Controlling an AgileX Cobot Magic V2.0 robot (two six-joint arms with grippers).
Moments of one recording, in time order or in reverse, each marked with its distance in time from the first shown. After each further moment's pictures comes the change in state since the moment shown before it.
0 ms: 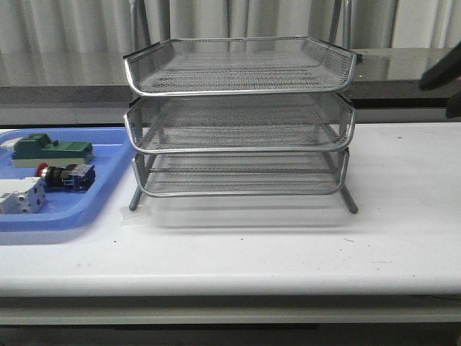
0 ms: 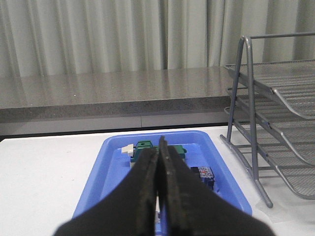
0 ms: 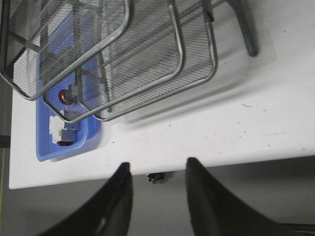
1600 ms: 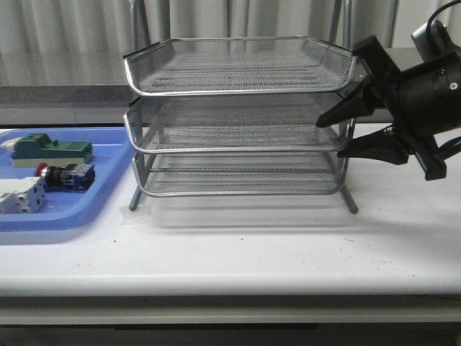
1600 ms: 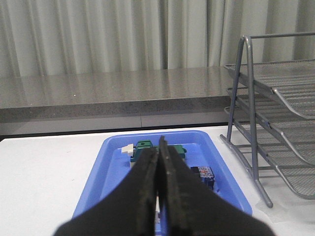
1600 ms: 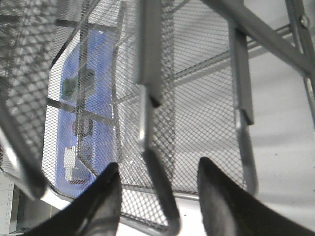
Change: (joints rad) left arm 0.000 0.000 0.000 0.000 0.000 0.000; right arm 0.002 0.688 -0.189 0.806 0.104 -0.892
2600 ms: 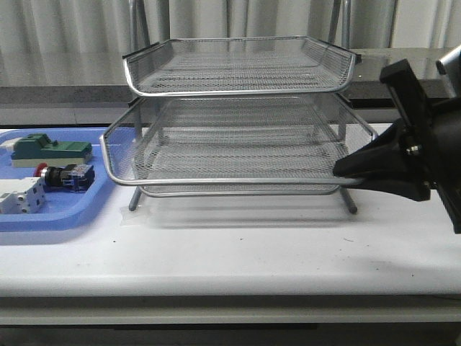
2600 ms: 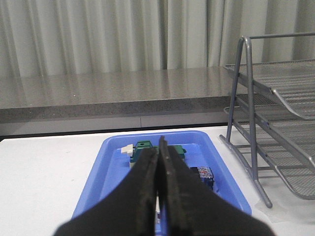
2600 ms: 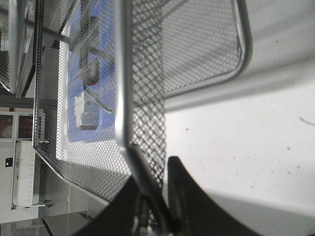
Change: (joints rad) left arm 0.000 0.000 0.000 0.000 0.000 0.000; right arm -0.002 -0.135 0.300 0.033 0.120 -0.104
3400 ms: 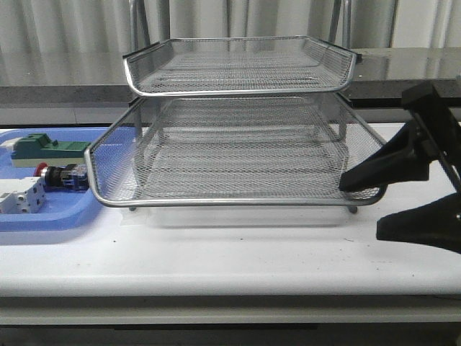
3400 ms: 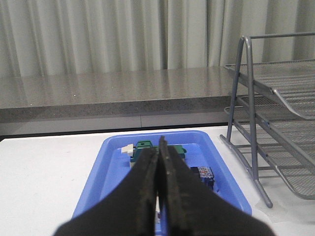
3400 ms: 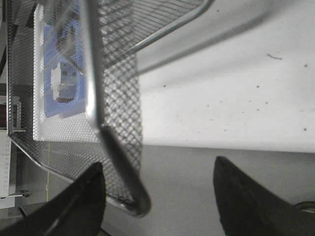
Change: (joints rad) left arm 0.000 0.000 0.000 0.000 0.000 0.000; right arm 0.000 -0.135 0.094 -0.065 -0.056 0.012
